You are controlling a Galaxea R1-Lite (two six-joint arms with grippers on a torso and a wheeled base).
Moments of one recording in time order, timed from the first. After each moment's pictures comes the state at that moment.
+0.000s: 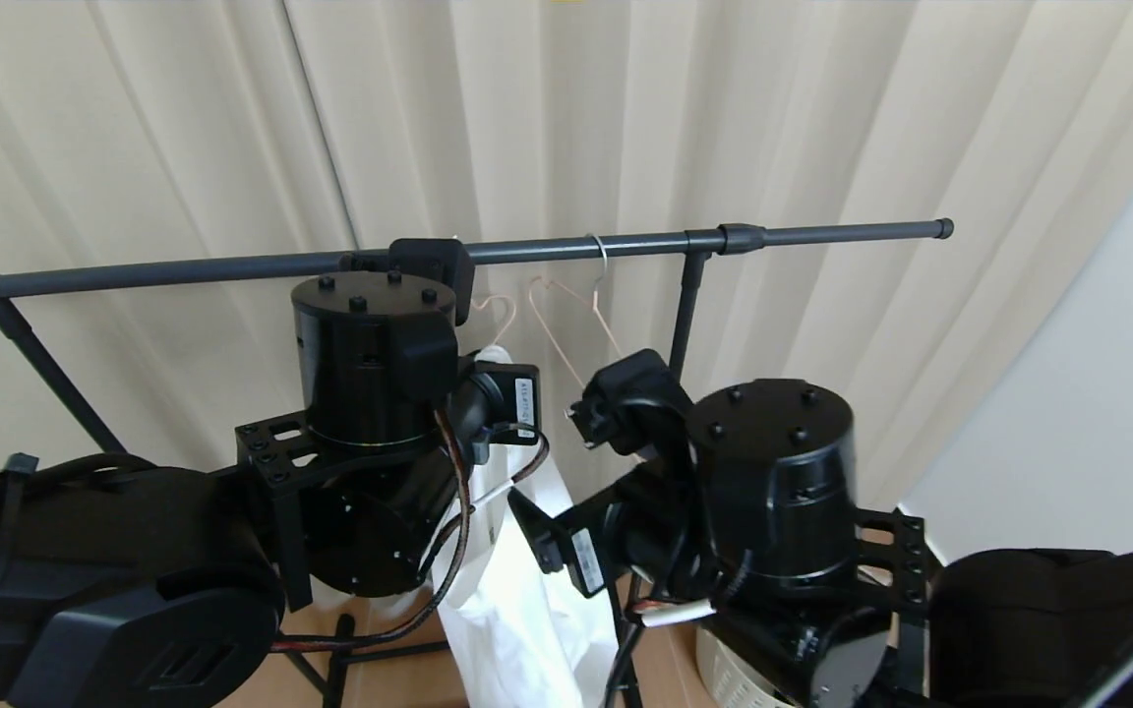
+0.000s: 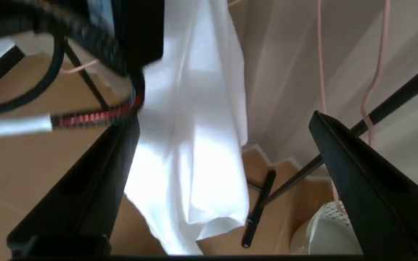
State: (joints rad) left arm -0.80 1.74 -0.92 -0.65 0.66 -0.11; right arm 1.00 1.86 -0.95 -0.58 -0.44 0.10
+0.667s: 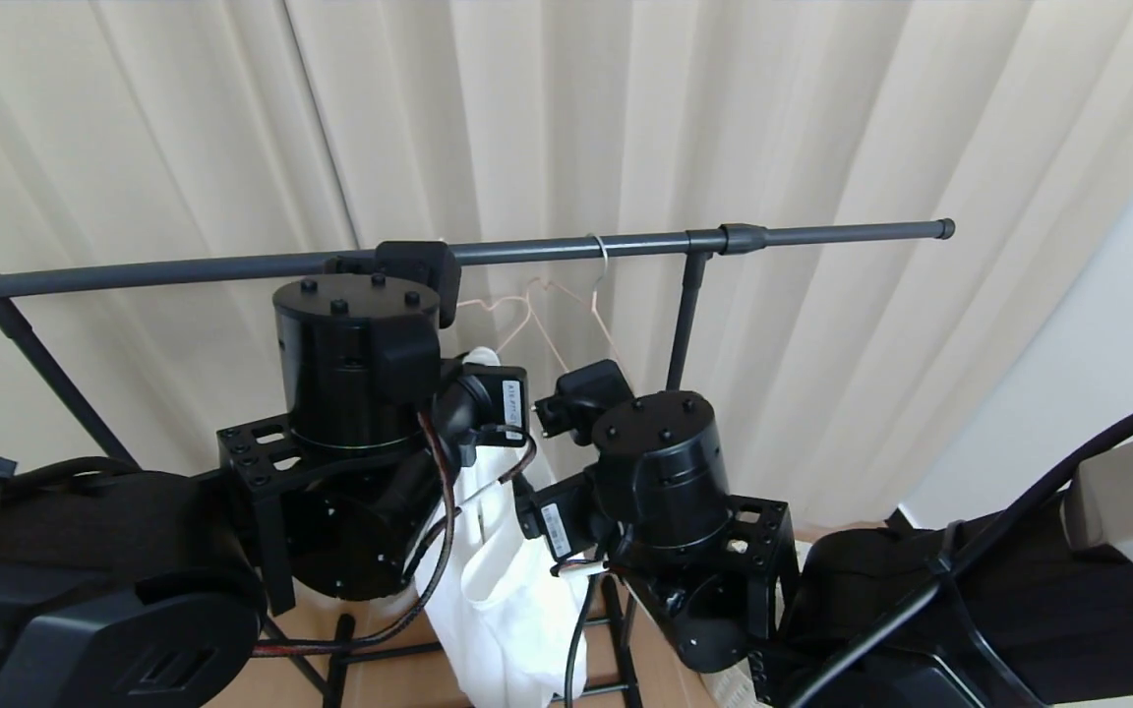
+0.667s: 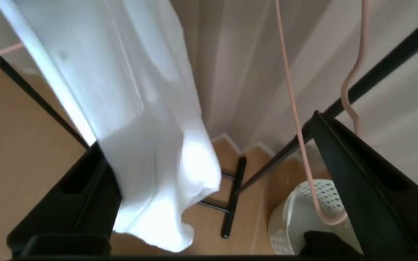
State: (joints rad) left arm -0.78 1.72 -0.89 -0.65 0.66 -0.11; right arm 0.97 2.02 -1.06 -0.58 -0.59 0.11
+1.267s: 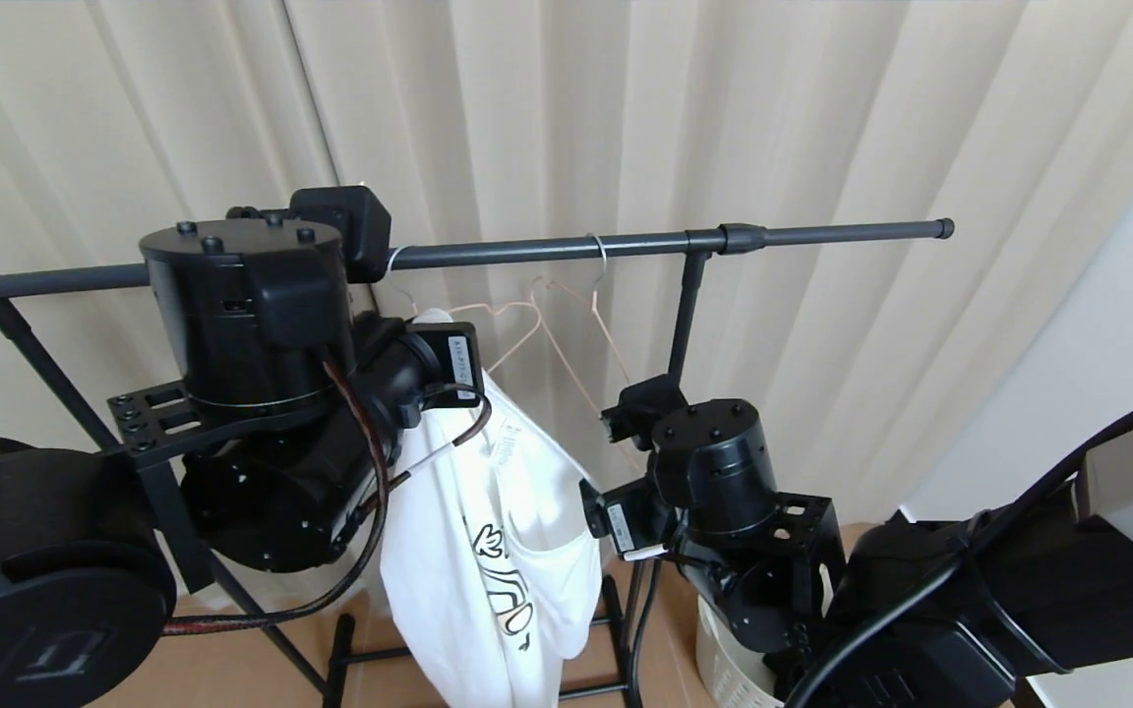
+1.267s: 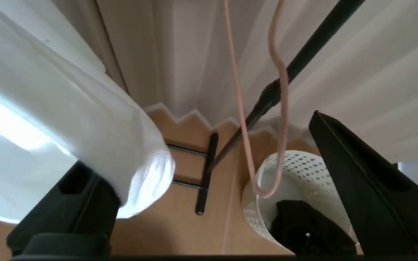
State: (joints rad) left arm -0.74 1.63 -0.89 -0.64 0.66 -0.10; right arm 0.86 2.00 -0.94 -0.59 -0.58 0.11
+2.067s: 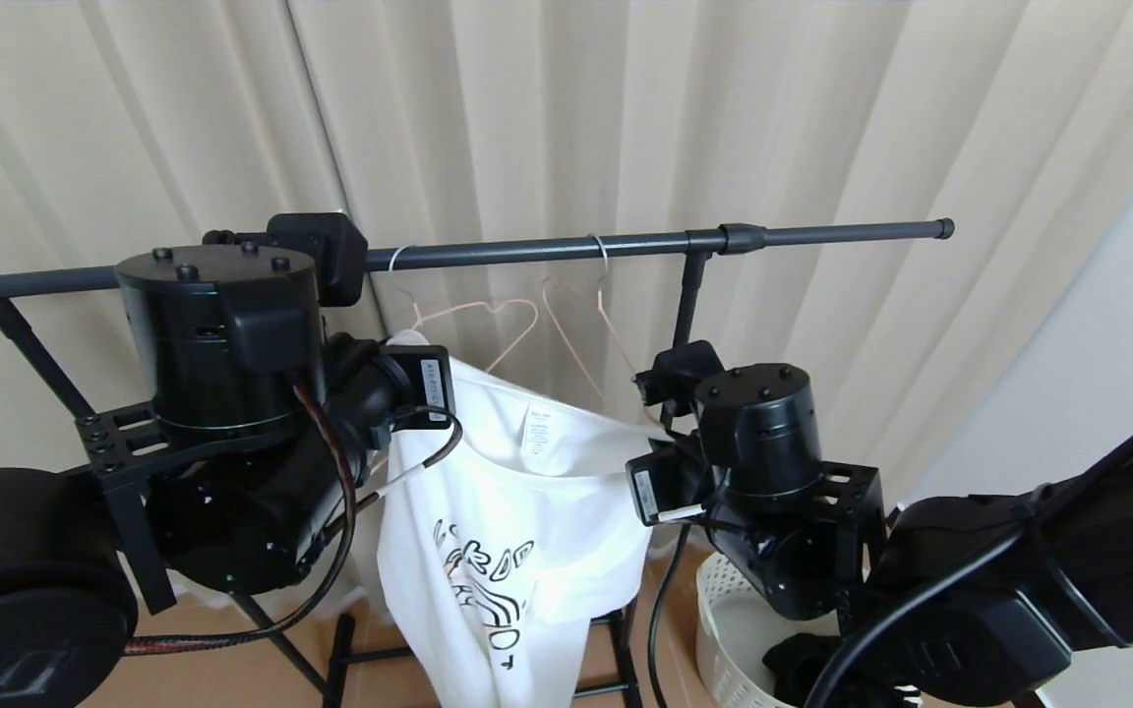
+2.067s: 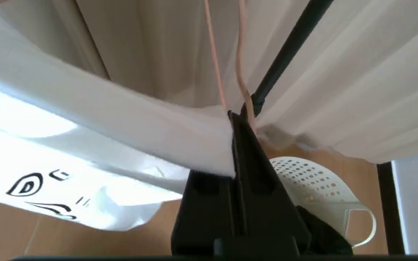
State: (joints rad) left arm -0.70 1.60 -0.83 -0.62 0.66 -0.09; right arm 0.81 1.93 -0.94 -0.58 -0.58 0.10
